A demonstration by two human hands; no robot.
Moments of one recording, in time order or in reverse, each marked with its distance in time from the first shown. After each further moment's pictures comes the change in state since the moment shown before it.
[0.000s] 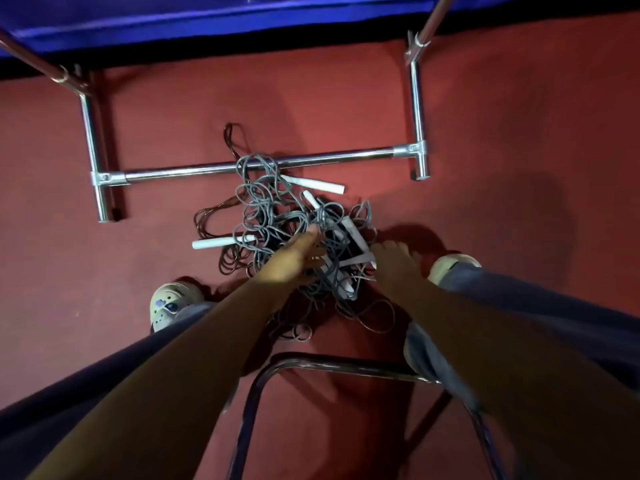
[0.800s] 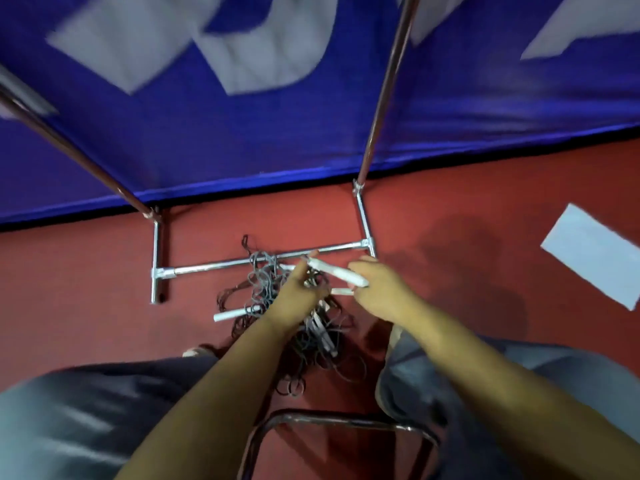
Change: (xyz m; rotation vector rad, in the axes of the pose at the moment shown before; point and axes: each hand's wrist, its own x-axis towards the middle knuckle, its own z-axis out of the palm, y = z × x) left_hand -0.154 0.077 0.067 0.157 0.105 0.517; right_hand -0.200 -0.014 -0.223 0.636 0.319 -0.331
